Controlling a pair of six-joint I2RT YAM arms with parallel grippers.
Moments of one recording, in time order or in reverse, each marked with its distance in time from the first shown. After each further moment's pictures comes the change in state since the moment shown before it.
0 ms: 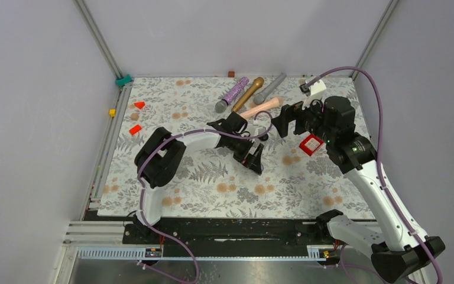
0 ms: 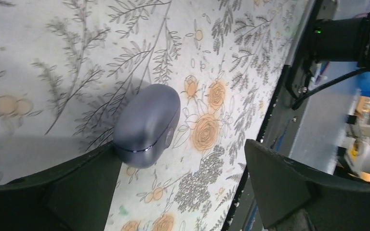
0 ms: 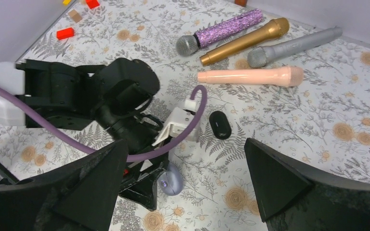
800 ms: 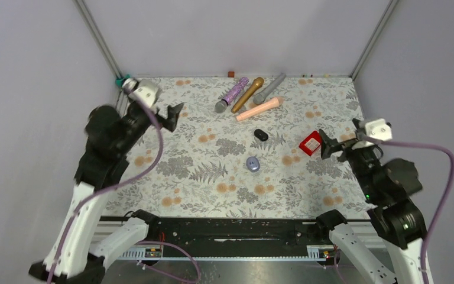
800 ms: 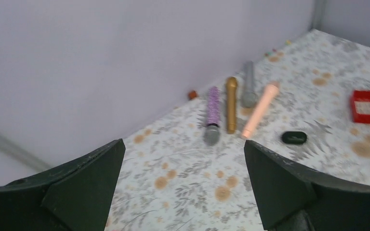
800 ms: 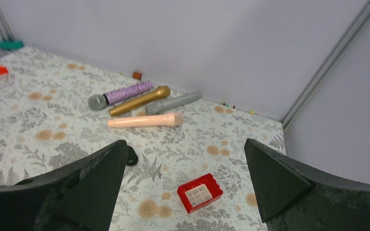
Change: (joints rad) left arm 0.357 -1.080 -0.042 -0.090 -0.626 0.399; right arm -0.004 -0.484 -0.066 -0.067 0.335 -0.264
